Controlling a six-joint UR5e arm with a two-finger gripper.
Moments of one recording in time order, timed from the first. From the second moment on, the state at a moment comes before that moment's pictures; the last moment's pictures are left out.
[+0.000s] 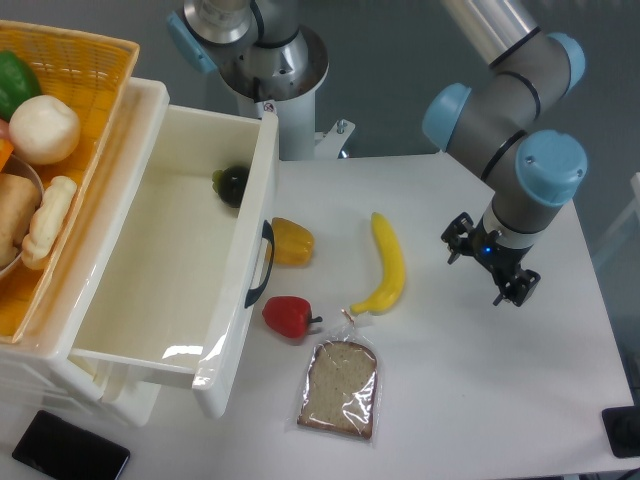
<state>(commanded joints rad) 2.75 -2.06 -1.51 -1.16 1.53 1.59</state>
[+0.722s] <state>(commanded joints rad) 2.76 -2.01 -1.64 -1.13 1.50 1.47</state>
